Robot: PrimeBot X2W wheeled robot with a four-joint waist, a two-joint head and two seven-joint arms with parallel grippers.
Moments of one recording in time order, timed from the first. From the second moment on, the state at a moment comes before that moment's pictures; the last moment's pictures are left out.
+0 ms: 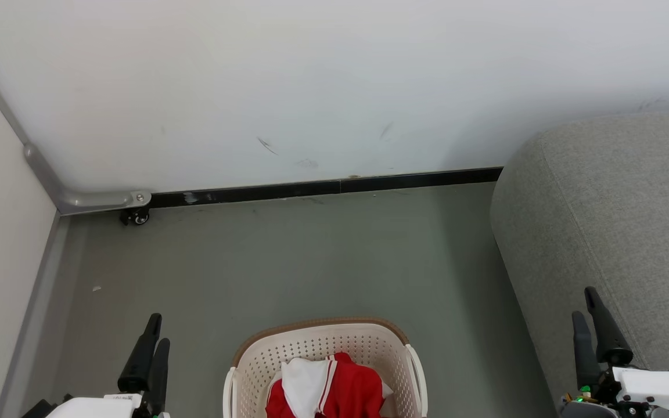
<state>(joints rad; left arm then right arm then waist) -0.02 0.02 0.05 0.33 -1.60 -0.12 0.08 0.00 -0.03 -0.11 0.32 1.59 0.13 0.08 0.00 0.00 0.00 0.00</state>
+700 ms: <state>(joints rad) -0.03 0.03 -0.03 0.31 -1.45 -0.11 0.01 0.00 -0.03 -0.07 0.31 1.44 0.13 0.00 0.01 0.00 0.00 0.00</state>
